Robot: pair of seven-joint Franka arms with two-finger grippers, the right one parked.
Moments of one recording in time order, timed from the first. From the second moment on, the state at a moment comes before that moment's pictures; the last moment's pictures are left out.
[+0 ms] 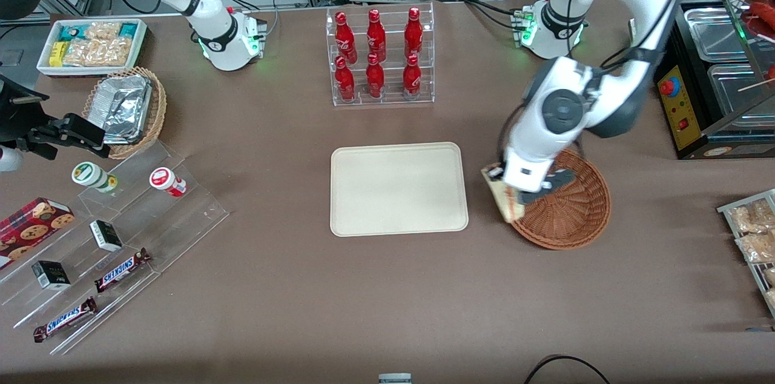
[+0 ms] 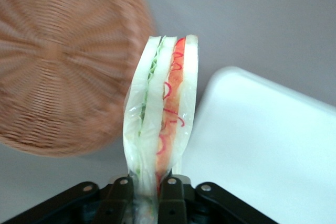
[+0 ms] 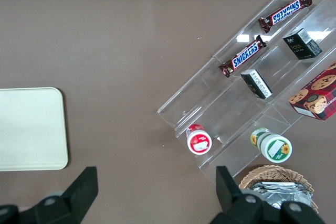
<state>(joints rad) 0.00 0.31 -0.53 -1.93 0.12 2.14 -0.95</state>
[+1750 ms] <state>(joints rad) -0.36 0.77 -0.57 -1.40 0.38 2.01 -1.30</state>
